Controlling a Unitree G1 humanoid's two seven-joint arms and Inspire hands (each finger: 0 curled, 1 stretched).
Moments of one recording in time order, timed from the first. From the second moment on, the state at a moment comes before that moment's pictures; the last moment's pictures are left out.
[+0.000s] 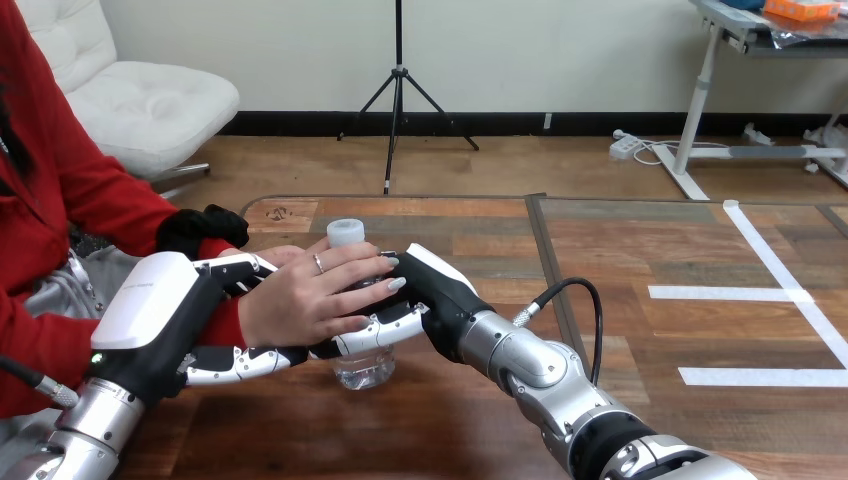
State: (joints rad) left arm -0.40 0.65 -0.33 1.11 0.65 -0.98 0.58; right arm -0.81 0.08 0.10 1.35 -0.21 -0.44 0.28
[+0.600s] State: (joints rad) left arm -0.40 0.65 -0.33 1.11 0.68 -0.96 0.62; right arm -0.81 0.06 0.10 1.35 -0.20 -0.43 0.32
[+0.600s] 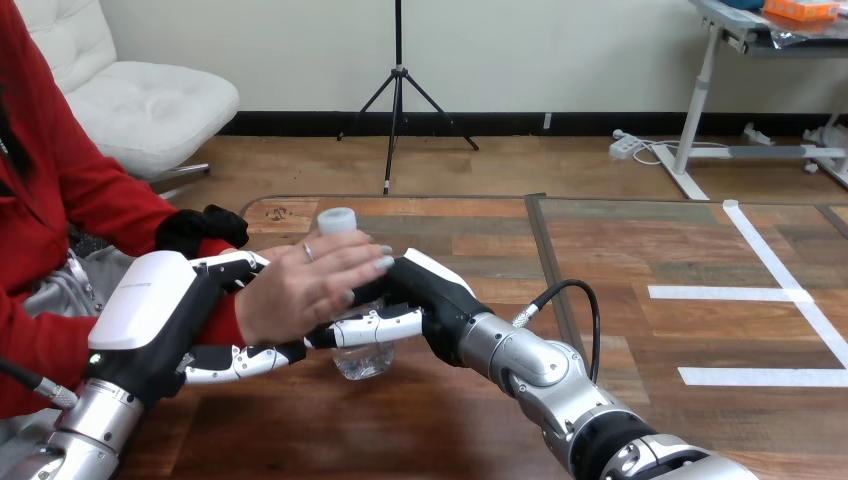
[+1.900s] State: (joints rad) left arm -0.40 0.65 -0.33 1.11 0.67 -0.96 0.62; right arm -0.81 -0.05 0.07 1.33 -0.19 -0.43 0.37
